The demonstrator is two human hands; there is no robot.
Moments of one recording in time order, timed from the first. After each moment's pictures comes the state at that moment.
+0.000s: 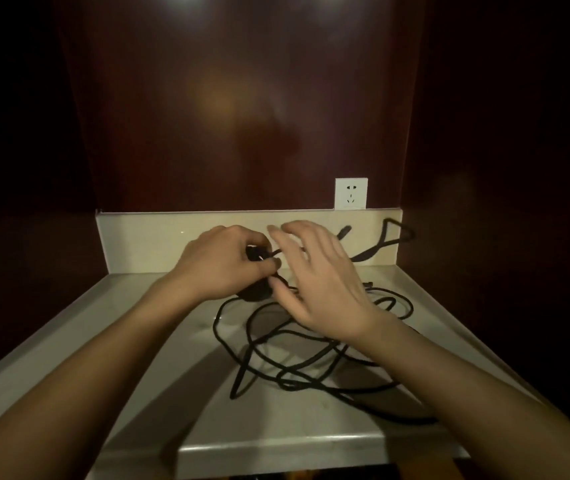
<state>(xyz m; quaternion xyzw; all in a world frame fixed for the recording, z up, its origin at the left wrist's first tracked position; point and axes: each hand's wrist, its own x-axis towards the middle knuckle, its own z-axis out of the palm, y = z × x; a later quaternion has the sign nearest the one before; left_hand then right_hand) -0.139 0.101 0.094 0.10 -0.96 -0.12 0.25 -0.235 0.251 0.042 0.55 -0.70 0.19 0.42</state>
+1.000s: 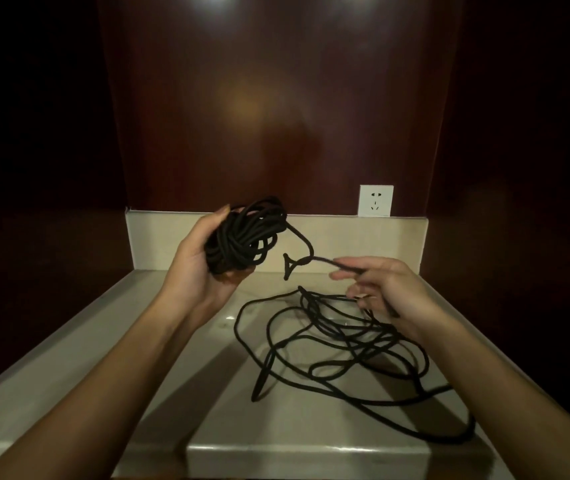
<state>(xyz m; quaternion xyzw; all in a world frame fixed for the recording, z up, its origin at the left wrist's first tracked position) -0.107 0.097 0.085 -0.04 -0.49 -0.82 0.30 -0.276 0.280 0.045 0.32 -0.64 0.68 -0.19</state>
